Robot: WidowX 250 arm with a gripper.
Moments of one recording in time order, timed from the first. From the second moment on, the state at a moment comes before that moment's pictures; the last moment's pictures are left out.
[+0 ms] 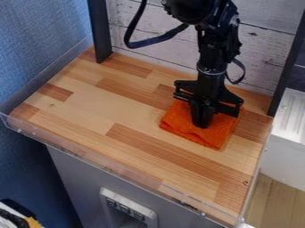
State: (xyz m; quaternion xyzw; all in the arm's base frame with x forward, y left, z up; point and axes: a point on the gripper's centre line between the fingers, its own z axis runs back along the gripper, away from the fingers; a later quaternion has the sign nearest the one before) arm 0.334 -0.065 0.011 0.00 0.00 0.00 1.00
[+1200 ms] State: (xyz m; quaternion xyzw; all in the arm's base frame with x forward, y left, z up) arm 0.282 -0.094 0.073 0.01 0.00 -0.01 1.00
